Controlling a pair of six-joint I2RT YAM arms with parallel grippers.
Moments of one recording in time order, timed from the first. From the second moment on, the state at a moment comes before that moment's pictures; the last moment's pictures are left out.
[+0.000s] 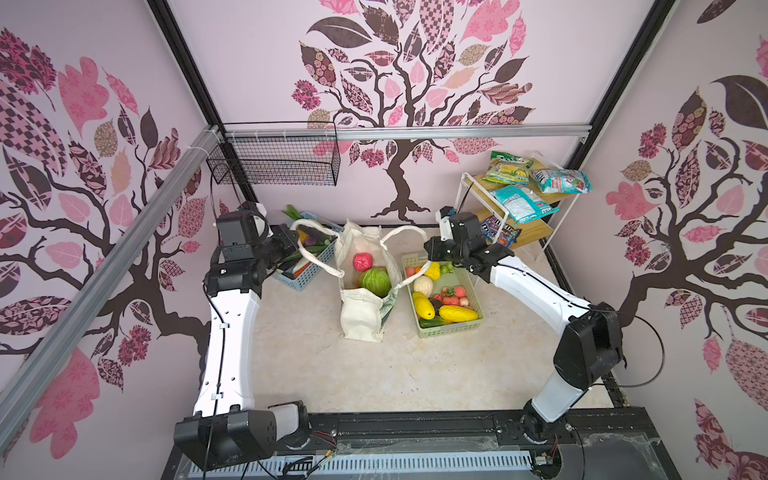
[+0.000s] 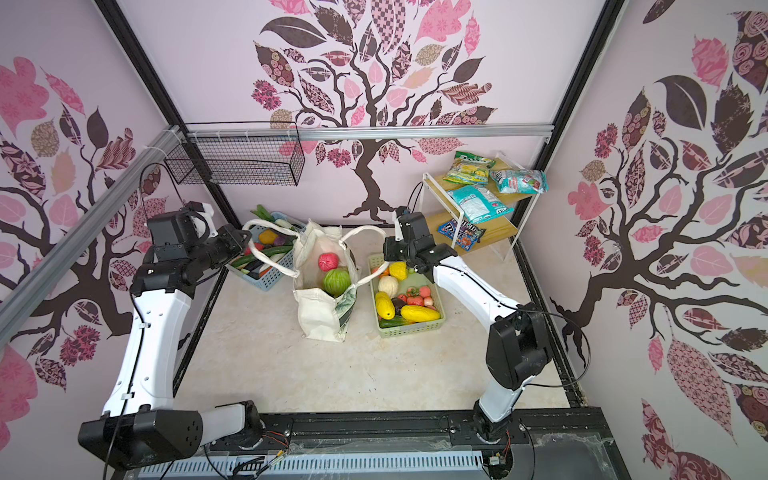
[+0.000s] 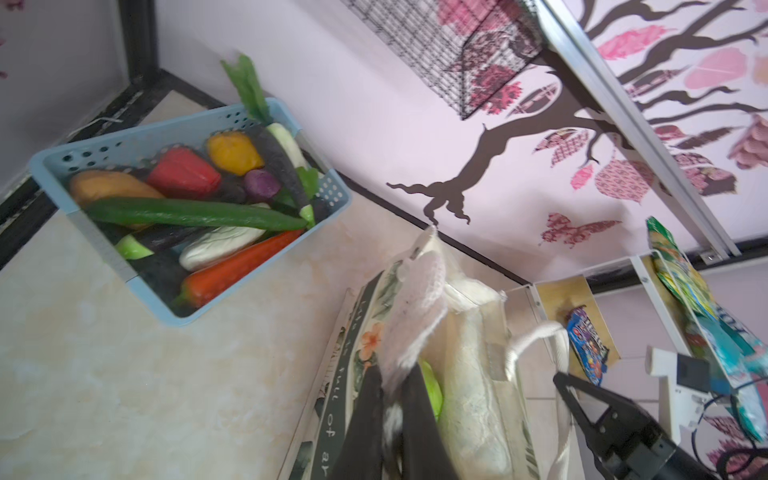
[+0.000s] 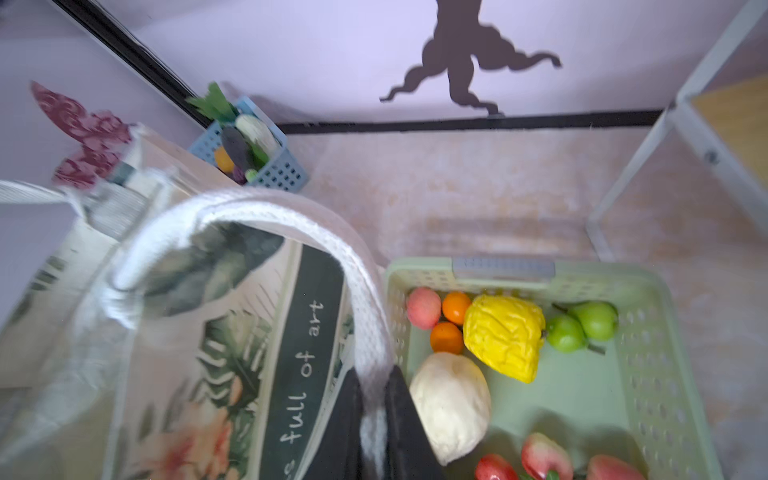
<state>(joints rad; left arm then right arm) 0.12 1.26 1.49 -0.71 0.34 -0.48 0.49 1.67 1.50 -0.32 -0.10 0.39</state>
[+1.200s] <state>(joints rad) -0.37 1.38 1.73 -0.82 0.15 -0.36 0.75 1.72 1.49 0.20 -0.45 0.37</state>
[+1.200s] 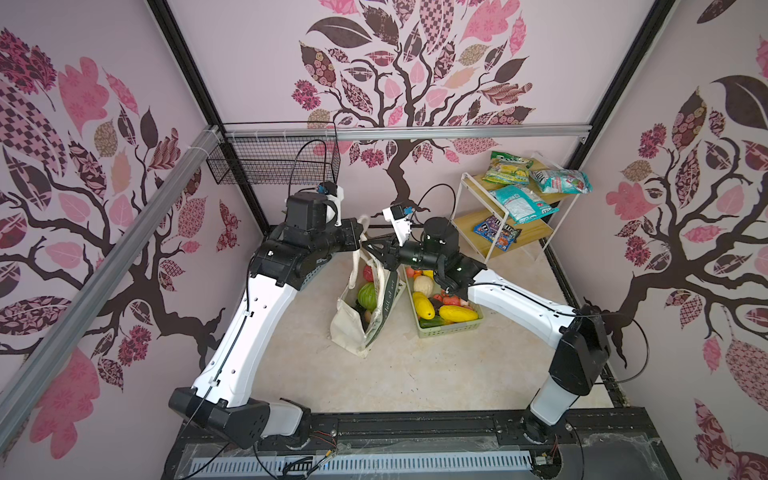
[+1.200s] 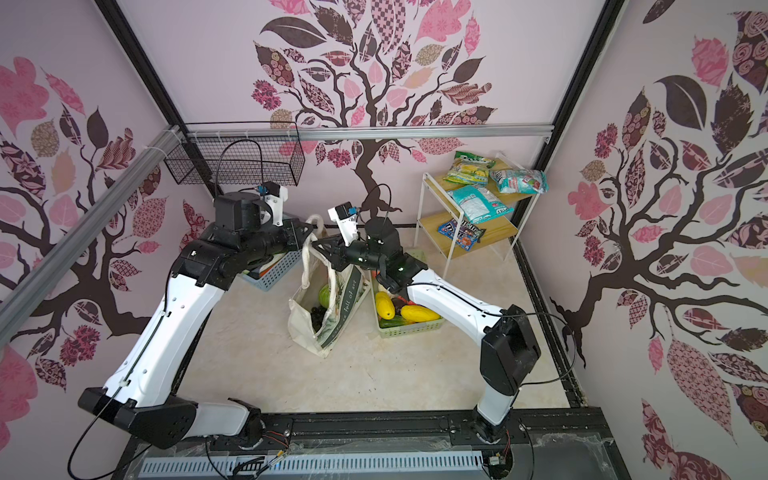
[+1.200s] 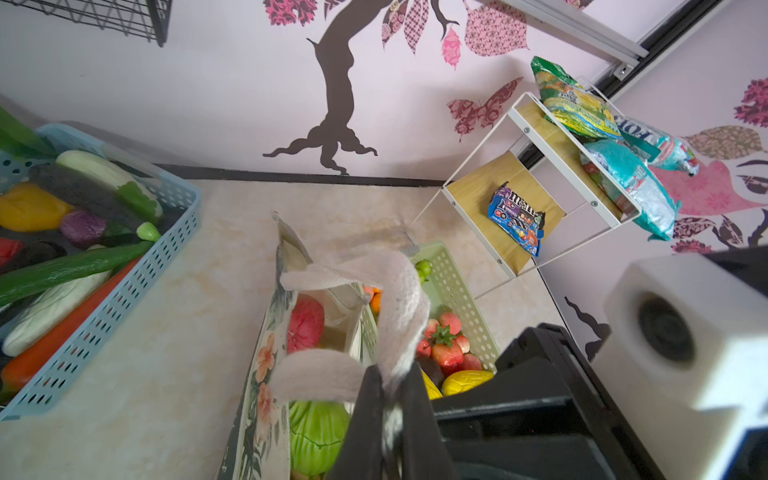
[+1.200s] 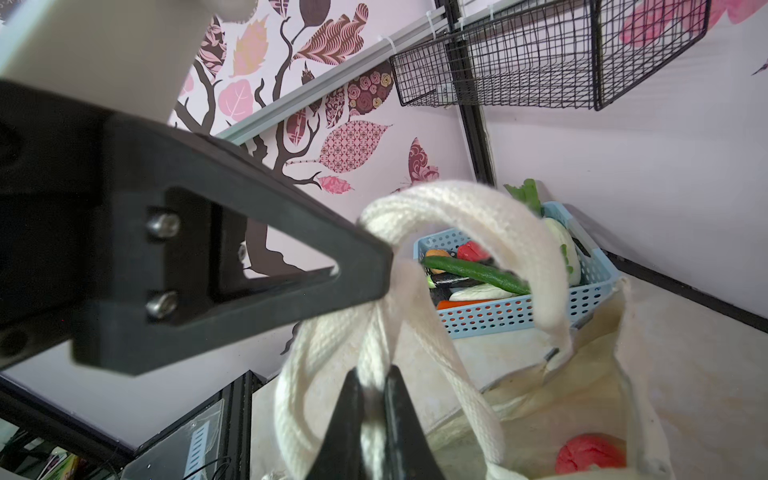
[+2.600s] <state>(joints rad) -0.25 1.31 1.67 -0.87 0.19 -0.42 0.76 1.74 1.43 0.39 -0.43 0.44</state>
